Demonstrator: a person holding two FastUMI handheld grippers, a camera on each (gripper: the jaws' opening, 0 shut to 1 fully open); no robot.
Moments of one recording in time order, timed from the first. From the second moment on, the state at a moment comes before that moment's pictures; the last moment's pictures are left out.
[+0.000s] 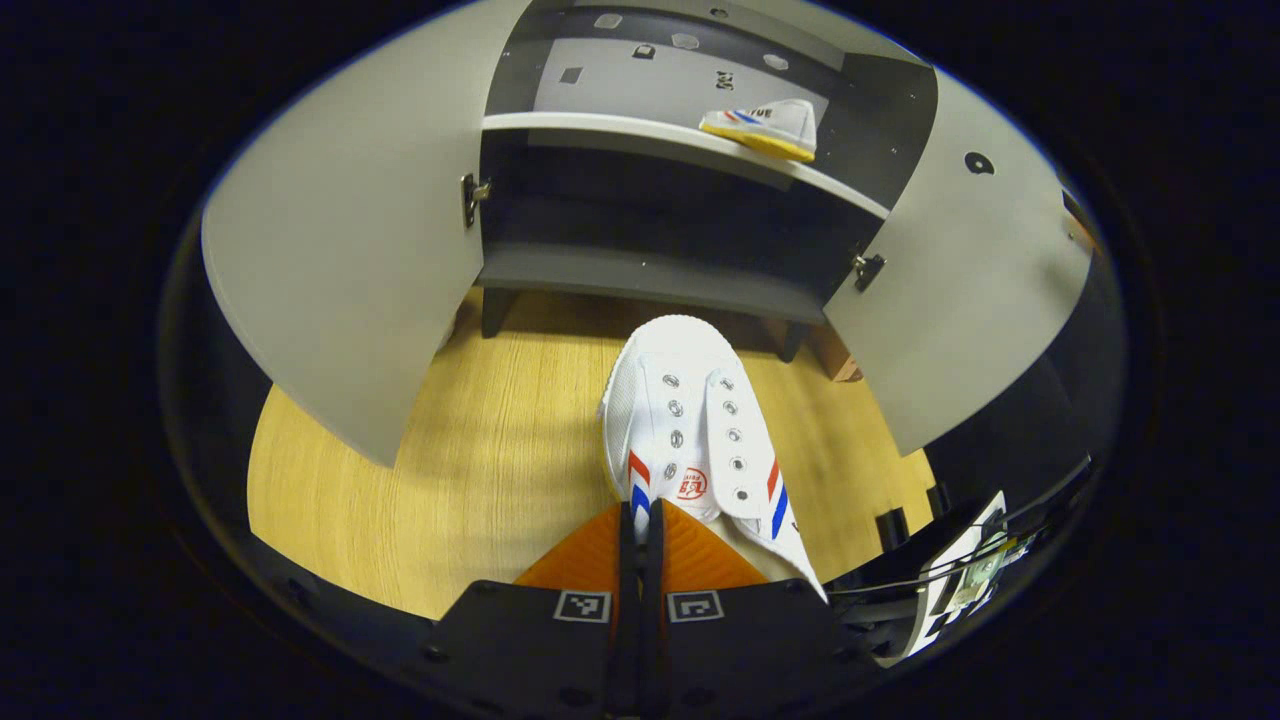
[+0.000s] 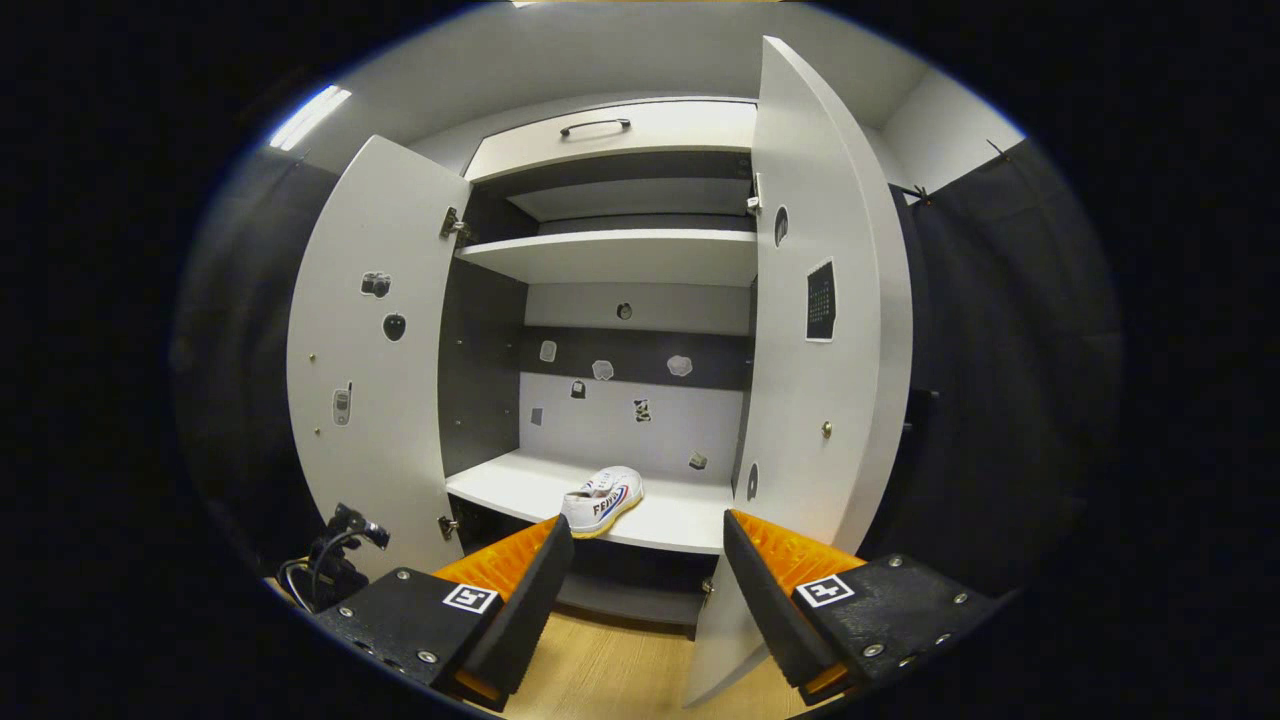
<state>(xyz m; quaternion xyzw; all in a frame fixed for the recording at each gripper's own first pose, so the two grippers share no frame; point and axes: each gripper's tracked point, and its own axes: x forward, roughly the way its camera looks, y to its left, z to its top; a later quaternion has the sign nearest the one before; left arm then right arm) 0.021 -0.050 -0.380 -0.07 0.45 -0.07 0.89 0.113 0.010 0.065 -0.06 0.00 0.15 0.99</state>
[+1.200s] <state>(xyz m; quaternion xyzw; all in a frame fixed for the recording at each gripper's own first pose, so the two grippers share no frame) 0.016 -0.052 -0.400 -0.06 0.35 -0.06 0.93 0.112 0.010 0.075 -0.02 -0.01 0.18 0.98</state>
